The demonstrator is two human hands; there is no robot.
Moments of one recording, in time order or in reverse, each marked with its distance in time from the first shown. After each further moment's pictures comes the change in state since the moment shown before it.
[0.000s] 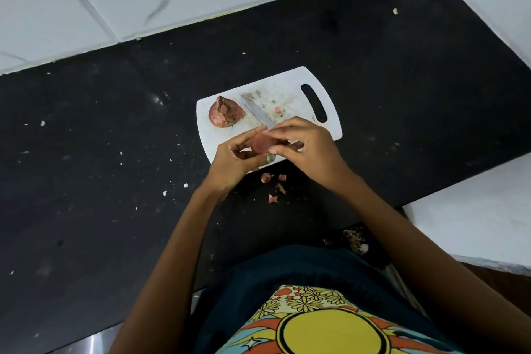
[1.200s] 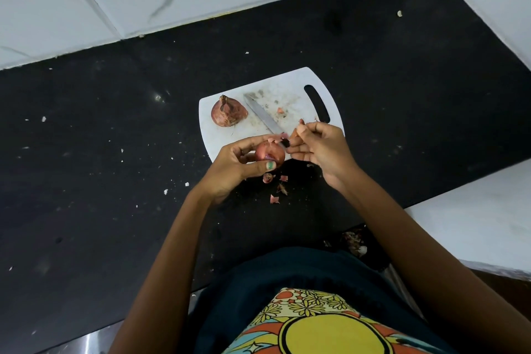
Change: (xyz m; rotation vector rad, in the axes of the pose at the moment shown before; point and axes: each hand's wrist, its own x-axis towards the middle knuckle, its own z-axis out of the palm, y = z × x) left_hand -0.007 0.002 -0.008 -0.069 -0.142 -0.074; right_hand 0.002 -0.002 -0.005 0.623 0.158 0.661
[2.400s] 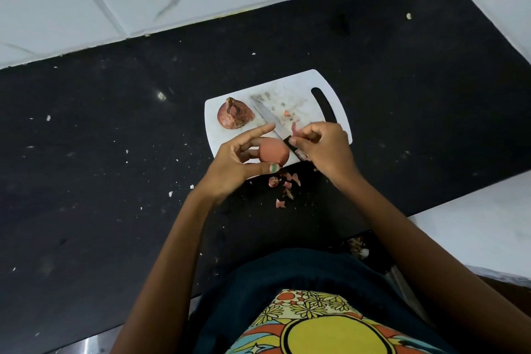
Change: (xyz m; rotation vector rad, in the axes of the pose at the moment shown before) left_hand -0.002 0.012 -0.007 0.079 0.048 0.097; right_hand 0.012 -0.001 0.008 -0.565 0.092 -0.261
